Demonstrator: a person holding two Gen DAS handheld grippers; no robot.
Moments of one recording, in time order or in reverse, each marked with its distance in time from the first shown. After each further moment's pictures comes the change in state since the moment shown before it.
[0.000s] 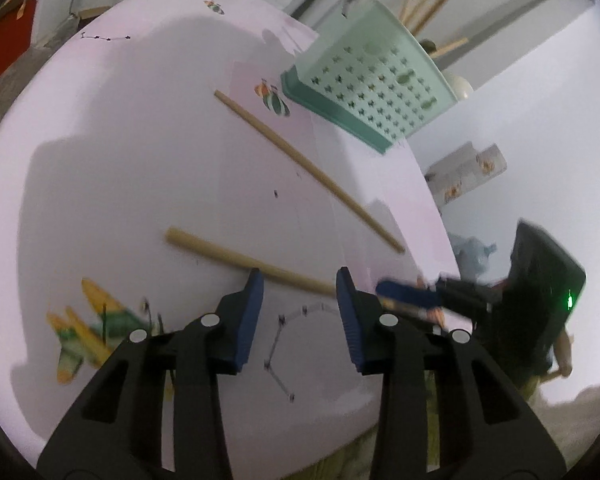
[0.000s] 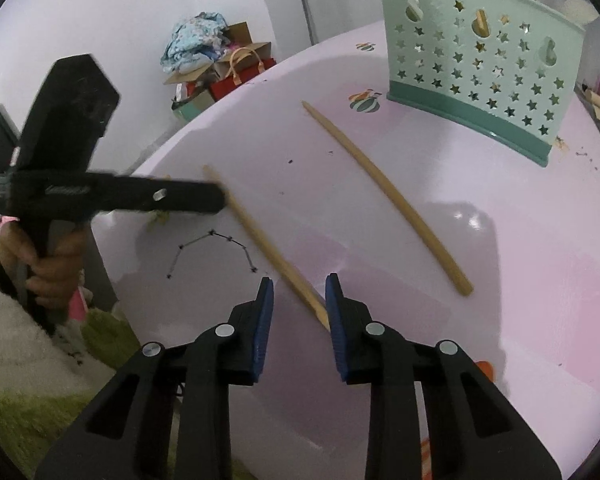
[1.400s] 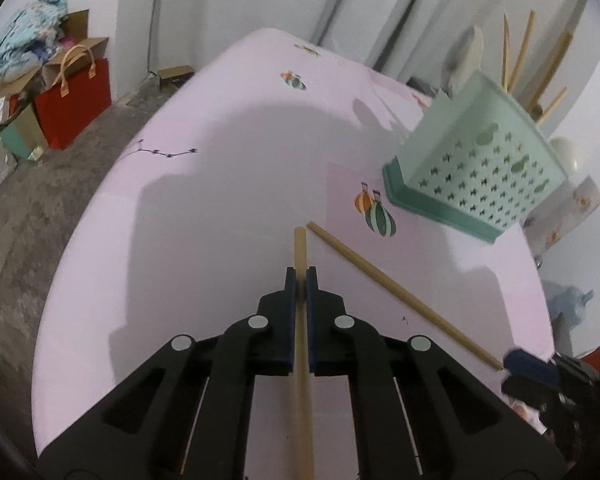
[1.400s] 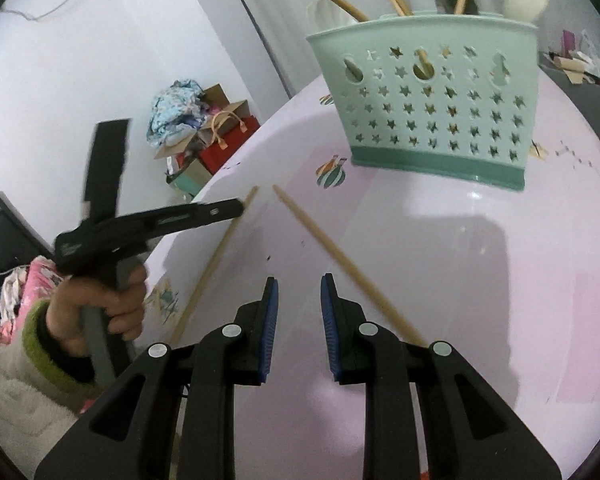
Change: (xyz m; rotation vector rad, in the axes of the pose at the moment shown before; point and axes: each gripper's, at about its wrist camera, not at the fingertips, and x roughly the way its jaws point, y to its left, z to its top) left arm 0.010 0.007 0.075 0.003 -0.181 0.413; right arm -0.023 -0.030 0.038 0.187 -0.161 0.042
